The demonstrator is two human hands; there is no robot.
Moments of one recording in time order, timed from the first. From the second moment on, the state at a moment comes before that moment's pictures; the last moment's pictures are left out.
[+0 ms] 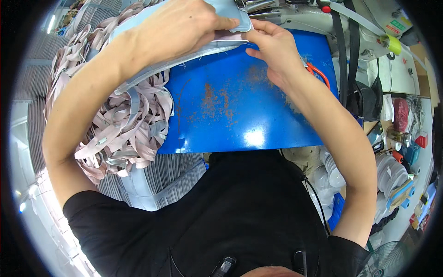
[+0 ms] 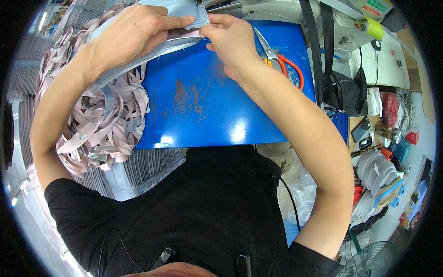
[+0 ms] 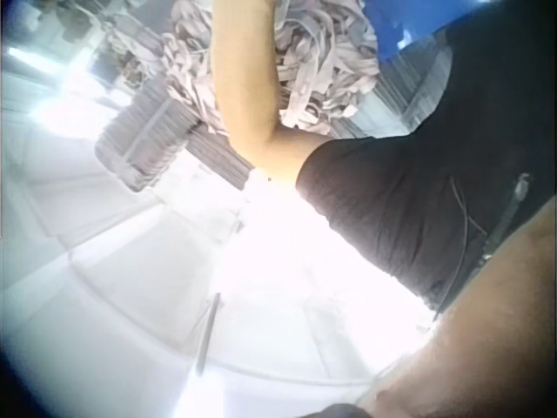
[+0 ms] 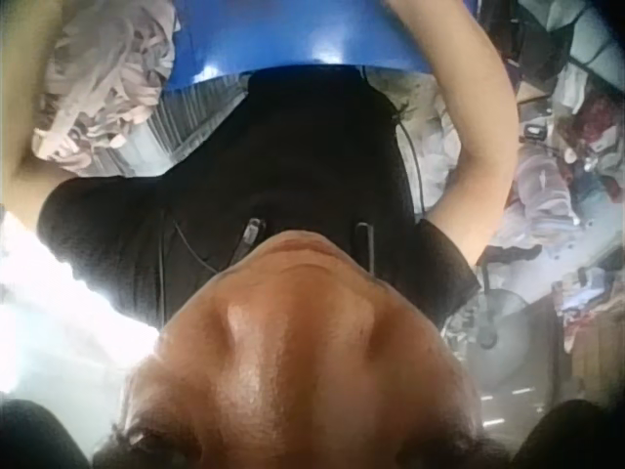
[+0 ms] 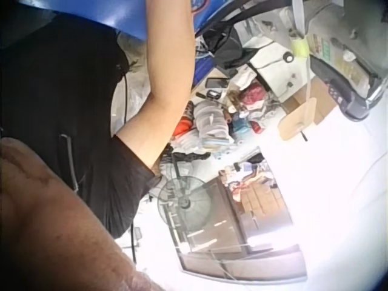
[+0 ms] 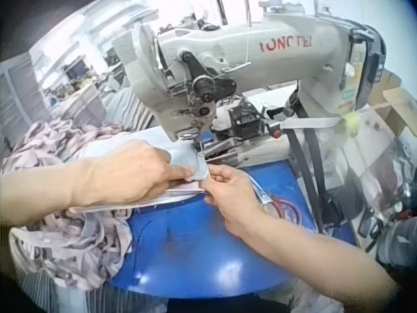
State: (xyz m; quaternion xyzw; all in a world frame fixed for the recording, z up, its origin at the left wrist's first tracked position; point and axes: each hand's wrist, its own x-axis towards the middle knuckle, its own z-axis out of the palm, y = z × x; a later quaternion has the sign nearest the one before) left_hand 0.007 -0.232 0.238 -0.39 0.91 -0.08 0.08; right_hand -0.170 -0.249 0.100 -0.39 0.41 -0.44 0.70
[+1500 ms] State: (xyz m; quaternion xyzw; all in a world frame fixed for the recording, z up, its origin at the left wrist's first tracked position) left_hand -0.056 -0.223 0.136 -0.62 0.75 -0.05 -0.23; right_hand -0.169 -0.263 0.077 -0.34 0.35 -0.50 0.72
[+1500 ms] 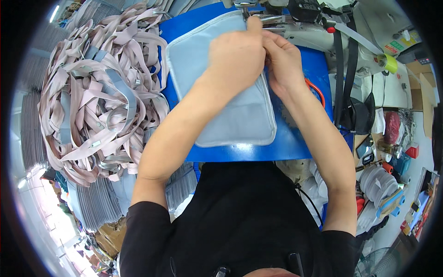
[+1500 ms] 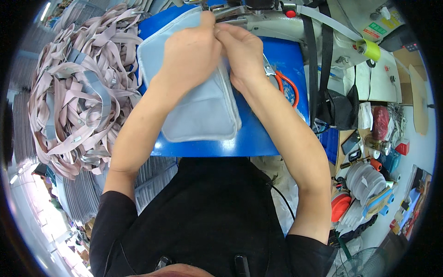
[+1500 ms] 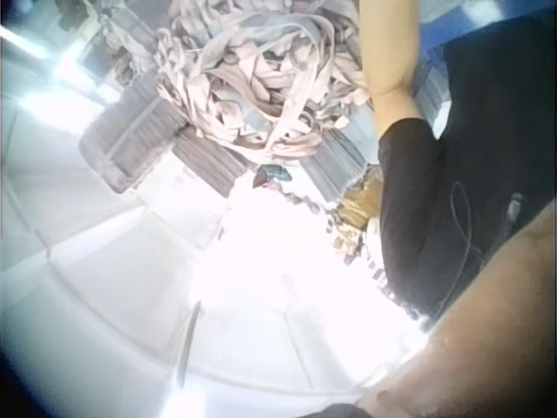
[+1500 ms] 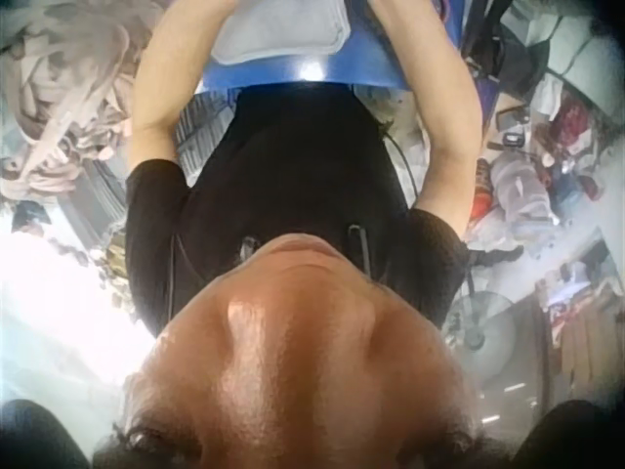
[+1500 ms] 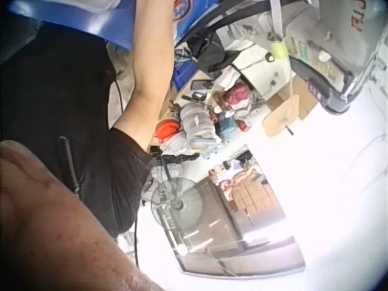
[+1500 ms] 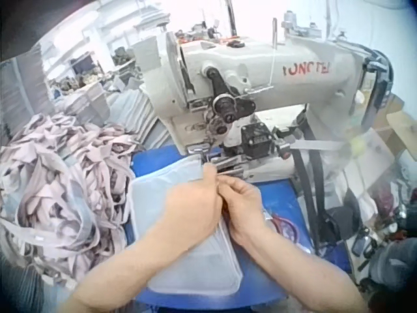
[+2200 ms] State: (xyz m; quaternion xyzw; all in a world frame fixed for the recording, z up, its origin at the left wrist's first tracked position) left_hand 0.073 -0.100 0.093 -0.60 0.41 0.32 -0.61; right_hand -0.183 -0.216 0.078 -0.29 0.21 -0.47 0.81
